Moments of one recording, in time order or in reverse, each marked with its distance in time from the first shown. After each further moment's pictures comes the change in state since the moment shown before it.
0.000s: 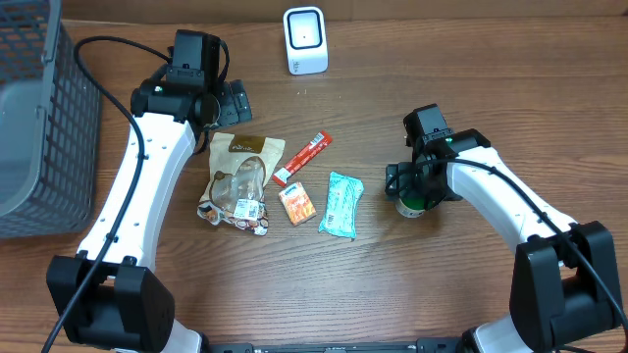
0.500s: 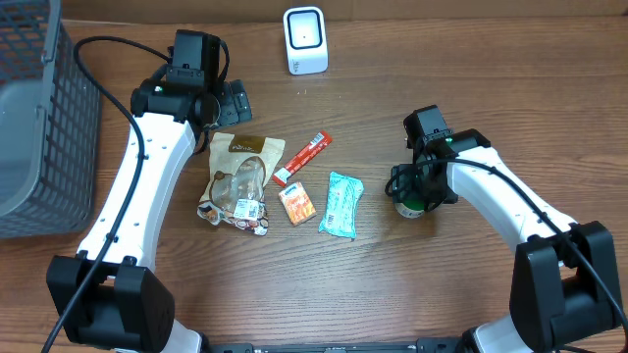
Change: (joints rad) left arm 0.000 0.000 0.000 0.000 0.000 0.000; right arm 0.000 0.000 -0.003 -0.015 -0.002 0.011
